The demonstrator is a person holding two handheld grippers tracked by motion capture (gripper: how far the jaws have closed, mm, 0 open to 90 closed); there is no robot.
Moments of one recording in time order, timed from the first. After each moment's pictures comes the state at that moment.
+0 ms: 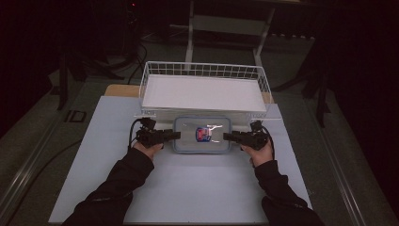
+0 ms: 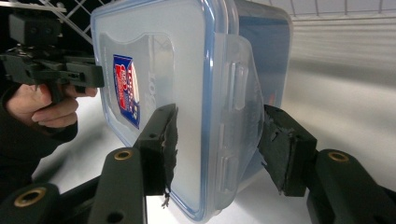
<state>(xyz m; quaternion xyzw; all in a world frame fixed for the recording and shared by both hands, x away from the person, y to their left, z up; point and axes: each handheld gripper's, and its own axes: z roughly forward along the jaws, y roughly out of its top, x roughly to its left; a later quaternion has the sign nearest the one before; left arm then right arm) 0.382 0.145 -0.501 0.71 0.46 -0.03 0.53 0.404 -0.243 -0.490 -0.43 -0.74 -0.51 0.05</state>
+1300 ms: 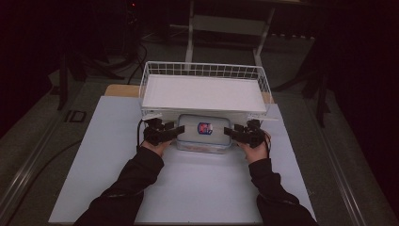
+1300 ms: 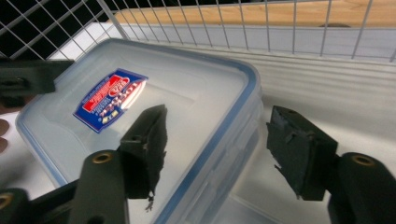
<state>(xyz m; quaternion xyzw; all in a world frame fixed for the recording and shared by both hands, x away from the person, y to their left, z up) 0.385 0.124 -0.507 0.68 0.48 0.09 0.55 0.406 -0.229 -0.490 -0.47 -0.73 -0.48 -0.09</state>
